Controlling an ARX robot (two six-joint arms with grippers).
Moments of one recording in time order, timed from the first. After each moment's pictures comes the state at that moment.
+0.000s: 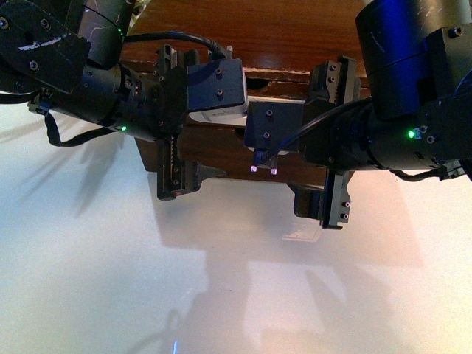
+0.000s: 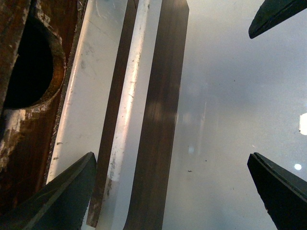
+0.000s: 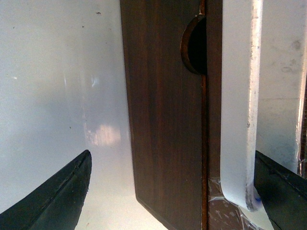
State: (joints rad) left arm -0.32 2.17 1.15 0.18 0.52 1.17; right arm 0.46 2.03 0.92 0.38 -0.04 -1.18
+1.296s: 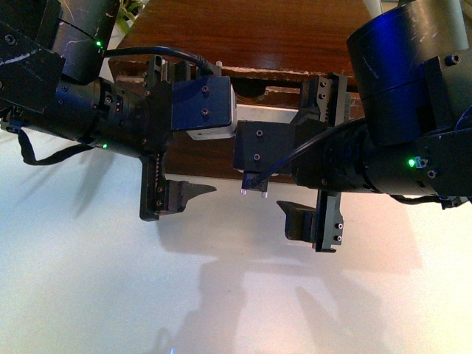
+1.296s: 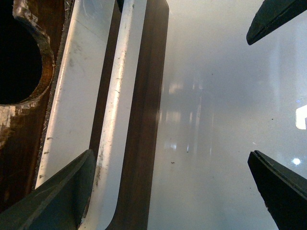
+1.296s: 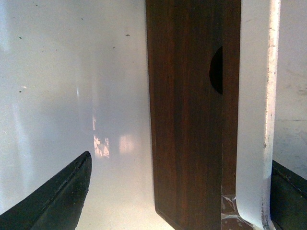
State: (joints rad) left arm -0.32 2.12 1.04 0.20 0.56 1.21; right arm 0.51 2.01 0.85 0.41 -0.08 -1.14
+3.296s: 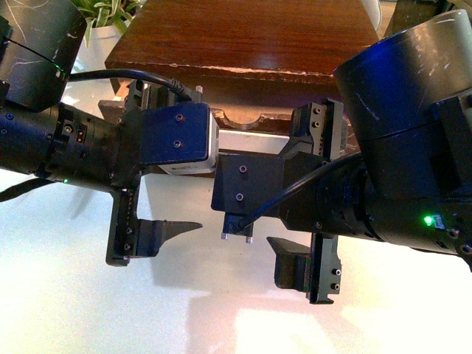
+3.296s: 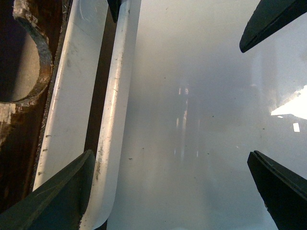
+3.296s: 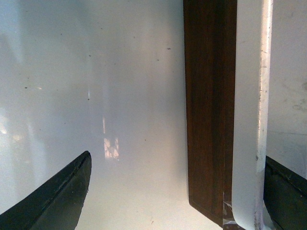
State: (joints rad) left arm -0.32 2.00 0.87 0.20 0.62 1.22; right arm 0.64 1.91 0.72 0.39 -0.07 -1.04
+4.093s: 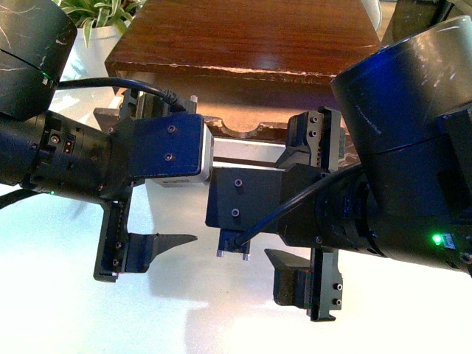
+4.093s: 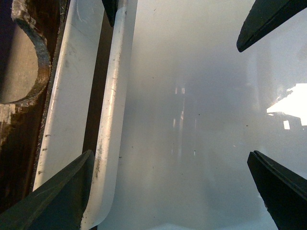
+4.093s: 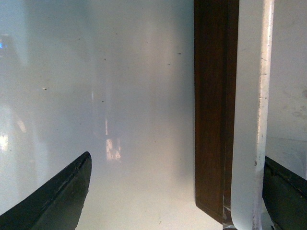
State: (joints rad) left arm -0.32 1.97 0.83 0.18 0.63 1.24; right arm 0.67 1.89 0.69 0.38 -0.07 -1.03
